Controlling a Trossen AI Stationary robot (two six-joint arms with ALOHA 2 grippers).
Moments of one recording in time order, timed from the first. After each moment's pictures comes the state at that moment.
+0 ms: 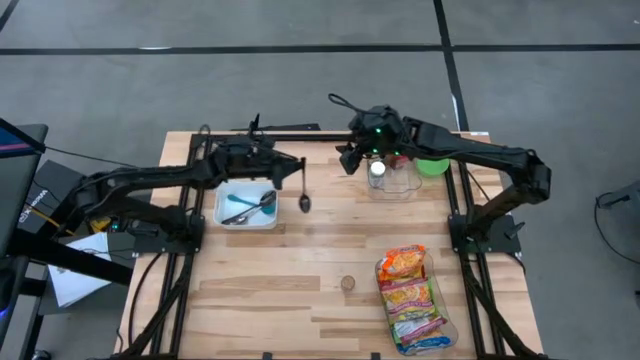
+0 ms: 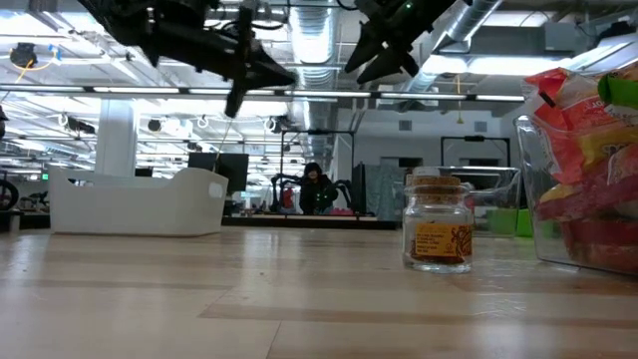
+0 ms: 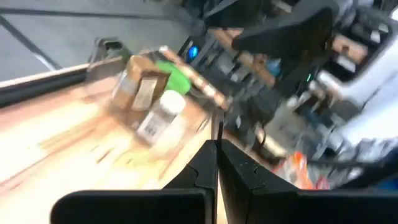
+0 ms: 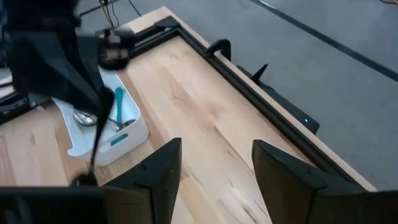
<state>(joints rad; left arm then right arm) 0.40 1.25 0.71 0.36 0.17 -0.59 -0.34 1.51 1.41 -0.50 0.13 0.23</state>
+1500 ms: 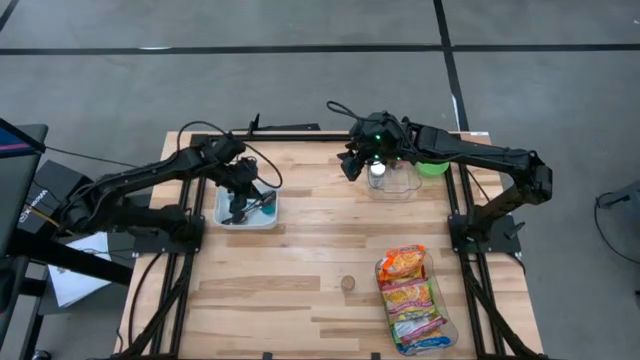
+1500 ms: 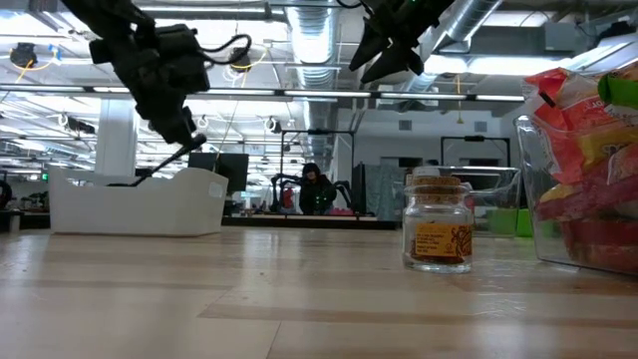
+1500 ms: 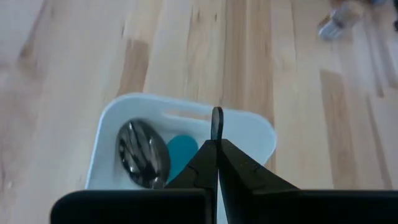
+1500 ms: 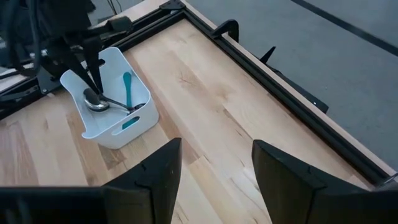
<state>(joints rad) 0.65 1.10 0.71 -0.63 0.50 0.34 -0.30 1.49 1.40 -0.58 0.13 0.29</state>
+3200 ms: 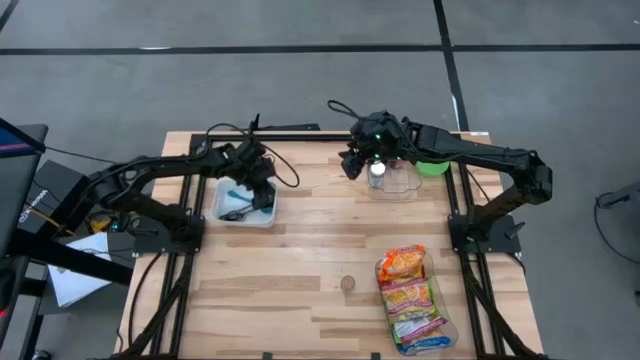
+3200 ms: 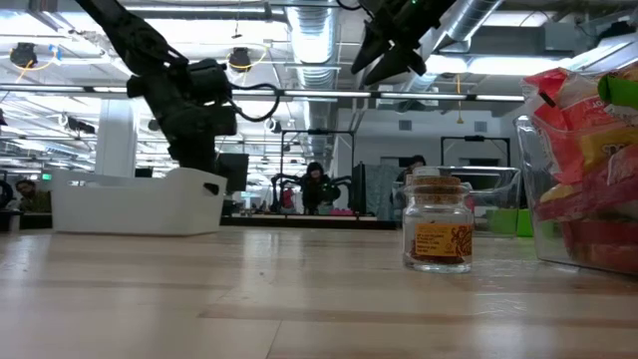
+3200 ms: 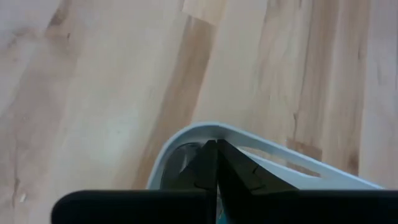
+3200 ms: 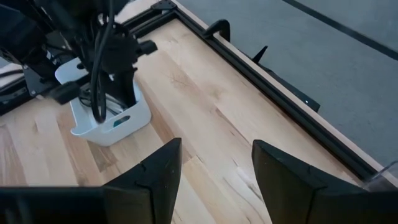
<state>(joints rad) 0.61 1.40 0.71 -0.37 0.34 0.22 -0.30 1.49 1.40 -0.58 0.16 0.29</state>
